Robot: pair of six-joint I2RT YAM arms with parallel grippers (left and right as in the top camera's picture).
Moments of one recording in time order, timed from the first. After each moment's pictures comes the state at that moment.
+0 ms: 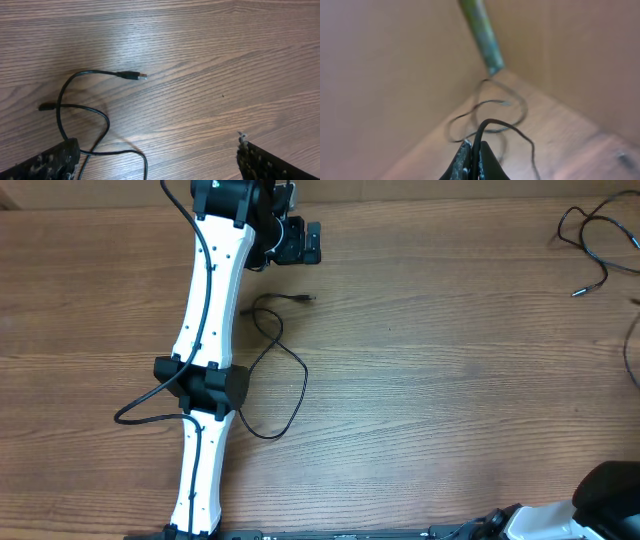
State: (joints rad) left arm -0.26 2.52 2.97 -1.69 0.25 -0.23; right arm -0.72 1.69 1.93 -0.71 -0.23 0.33
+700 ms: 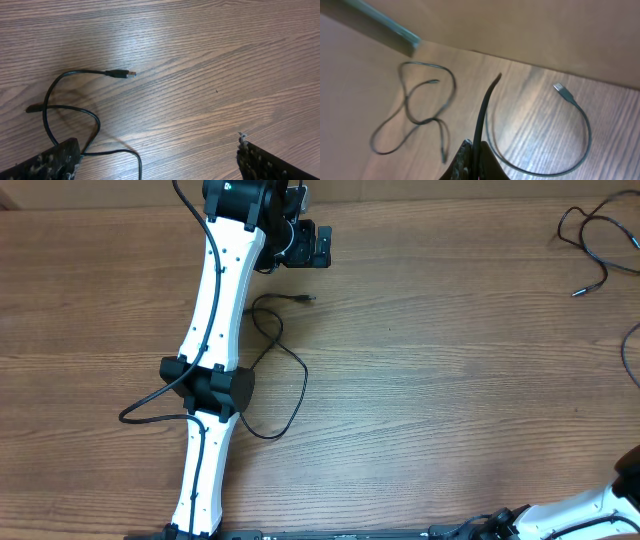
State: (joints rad) left arm -0.29 2.52 2.97 -1.69 0.25 -0.23; right arm -0.95 1.94 1.91 -0.78 -0.20 0.44
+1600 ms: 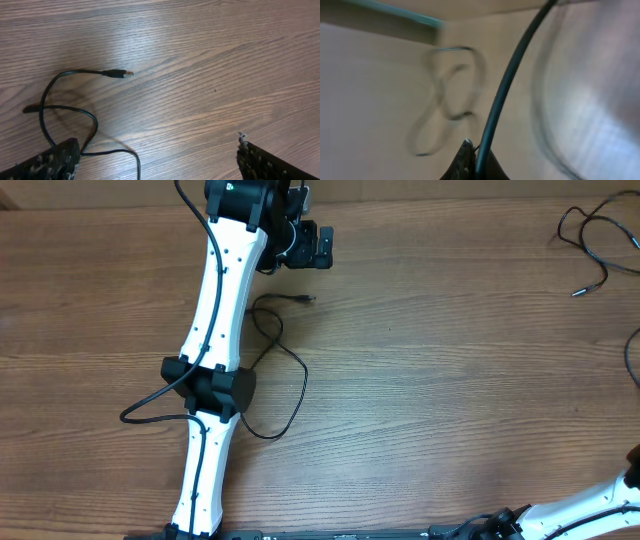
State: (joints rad) left arm -0.31 2.52 2.97 -1.69 0.25 -0.23; right arm -0.97 2.04 1.60 -0.26 -0.57 0.79
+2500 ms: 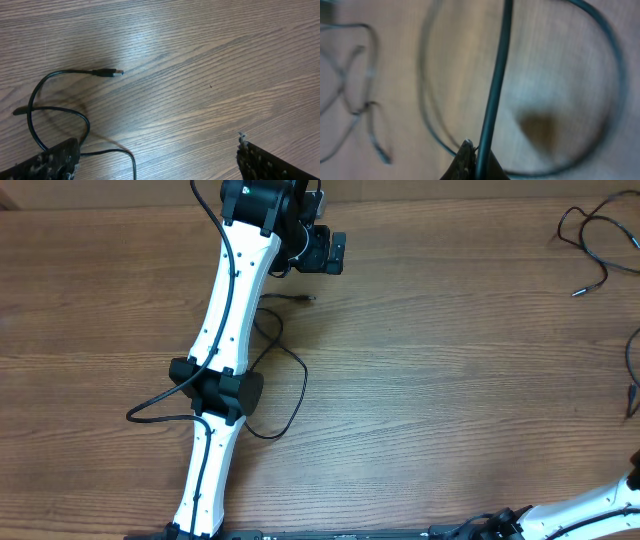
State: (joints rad) left arm -0.35 2.52 2.97 -1.69 0.23 -0.23; right arm -1.01 2.04 1.37 -0.27 -0.37 0.61
